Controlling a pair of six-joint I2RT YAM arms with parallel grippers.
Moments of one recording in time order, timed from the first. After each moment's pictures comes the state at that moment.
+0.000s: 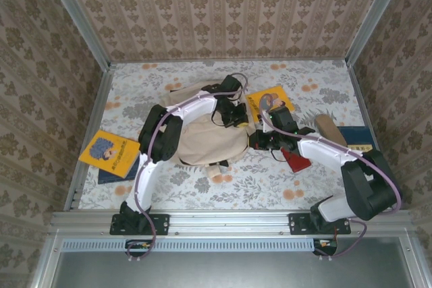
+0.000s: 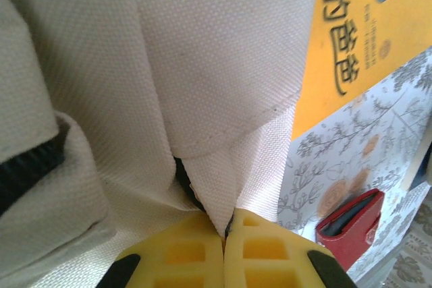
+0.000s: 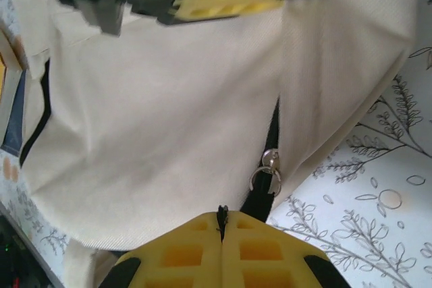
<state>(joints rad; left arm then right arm) -0.70 2.28 1.83 -0.68 0.48 -0.84 0.42 1.41 0.73 -0.22 -0.42 0.50</state>
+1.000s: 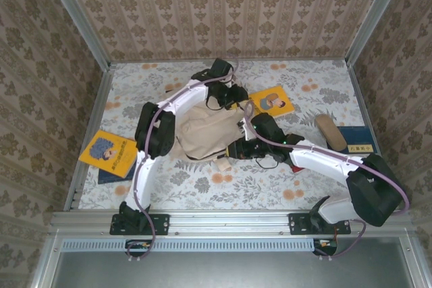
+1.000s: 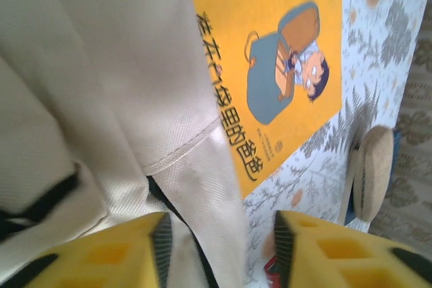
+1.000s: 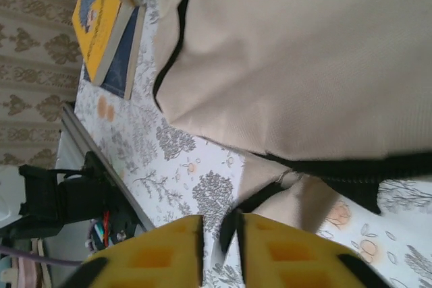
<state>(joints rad) -0.60 2.28 1.97 -0.64 0.49 -0.81 0.63 1.36 0.75 -0.14 -0.48 0.66</state>
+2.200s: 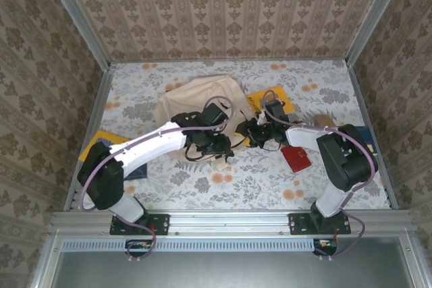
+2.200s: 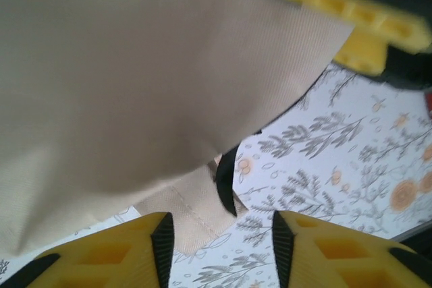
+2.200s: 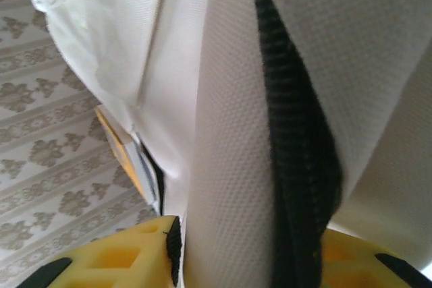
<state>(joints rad) -0.90 1.55 1.17 -0.78 0.14 -0.76 0.39 1.70 0.82 0.08 -0.67 1.16</state>
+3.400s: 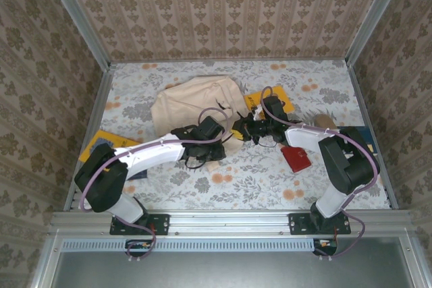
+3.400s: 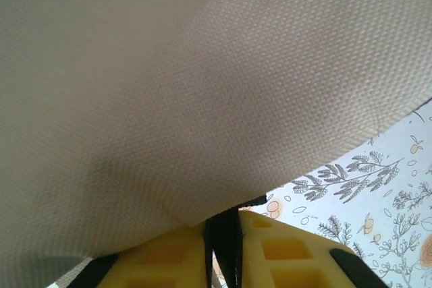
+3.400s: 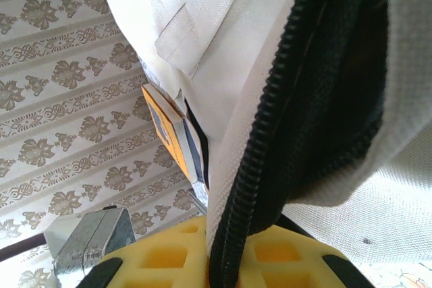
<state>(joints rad) -0.90 1.54 0.95 -0.49 0.09 -0.86 0.41 1.67 0.84 0.15 -0.73 1.26</state>
